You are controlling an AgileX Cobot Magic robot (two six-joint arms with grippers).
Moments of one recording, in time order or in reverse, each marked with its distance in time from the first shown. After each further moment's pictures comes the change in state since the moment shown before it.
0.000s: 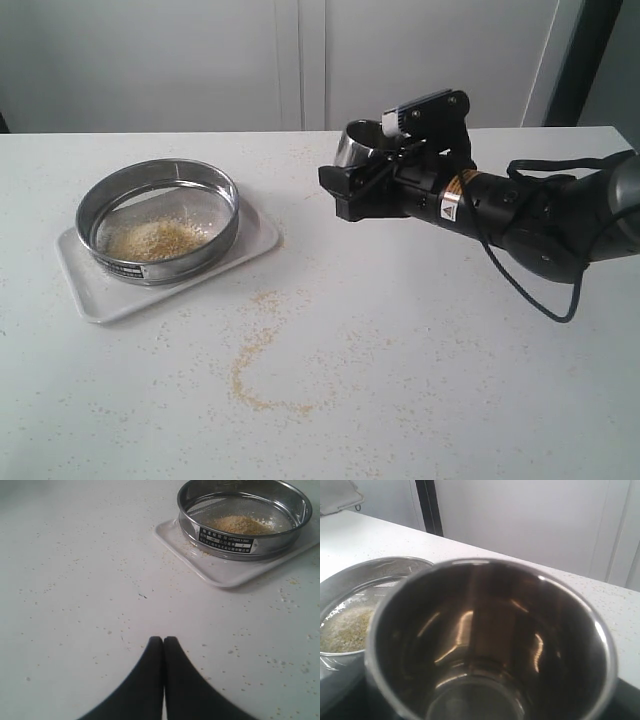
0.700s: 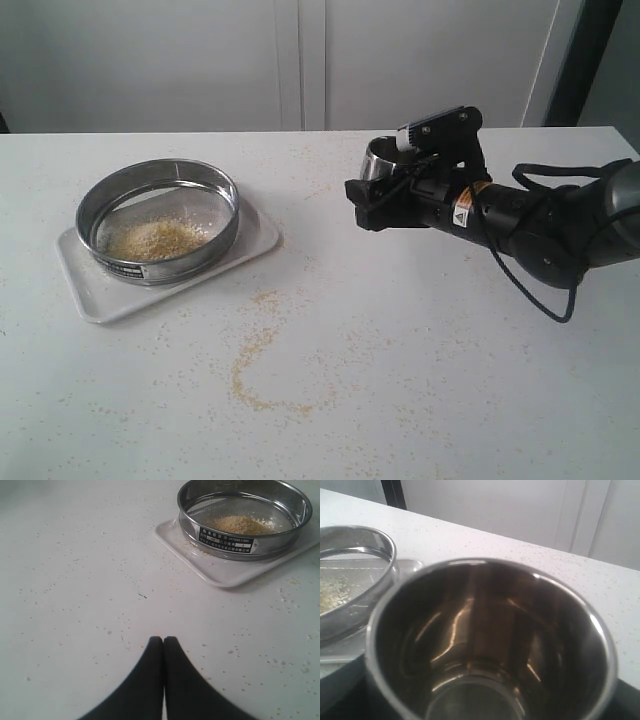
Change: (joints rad) left arm 0.000 0.000 0.000 0.000 0.000 0.000; right arm -0.045 0.053 0.000 0.083 0.051 -0.099
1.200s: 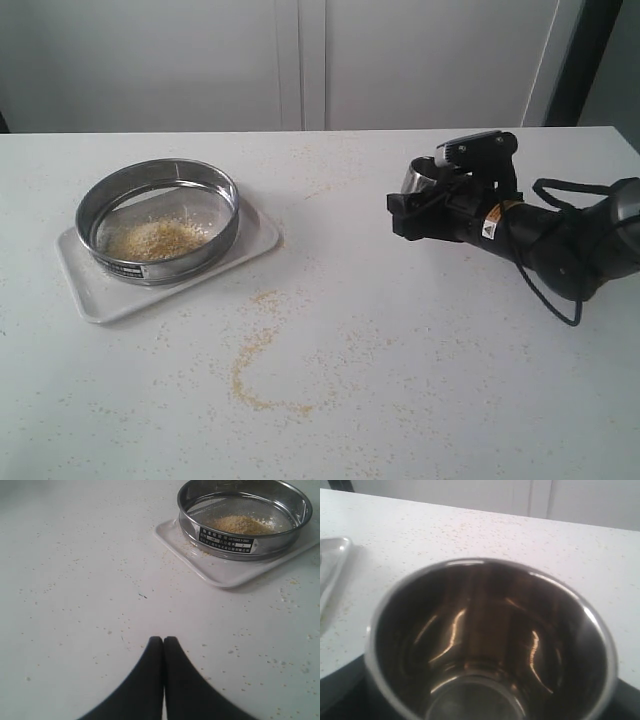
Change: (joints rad) left arm 0.000 0.000 0.000 0.000 0.000 0.000; right arm -0.100 0.104 0.000 0.073 -0.033 -0.037
